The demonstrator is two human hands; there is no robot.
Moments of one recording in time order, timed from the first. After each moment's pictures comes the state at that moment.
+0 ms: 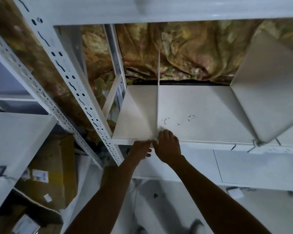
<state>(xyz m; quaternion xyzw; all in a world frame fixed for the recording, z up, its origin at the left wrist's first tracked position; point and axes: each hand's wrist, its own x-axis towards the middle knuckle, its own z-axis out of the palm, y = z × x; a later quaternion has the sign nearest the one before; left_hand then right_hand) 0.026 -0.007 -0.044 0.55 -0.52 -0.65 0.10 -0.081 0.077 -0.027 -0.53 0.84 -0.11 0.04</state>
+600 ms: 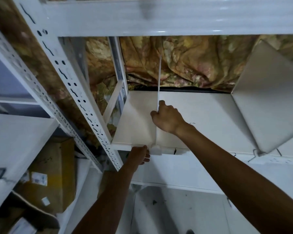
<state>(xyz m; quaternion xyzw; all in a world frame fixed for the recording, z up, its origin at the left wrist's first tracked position) 0.027 -0.014 -0.045 0.57 -0.51 -0.63 0.08 -0.106 0.037 0.143 -0.51 0.81 -0.22 0.20</state>
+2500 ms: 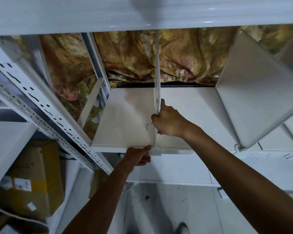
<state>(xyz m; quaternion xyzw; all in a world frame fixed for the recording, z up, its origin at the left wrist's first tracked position) -0.027 0.017 -0.048 0.53 -0.51 -0.67 0.09 -0.171 0.088 0.155 -0.50 0.77 -0.26 0.31</state>
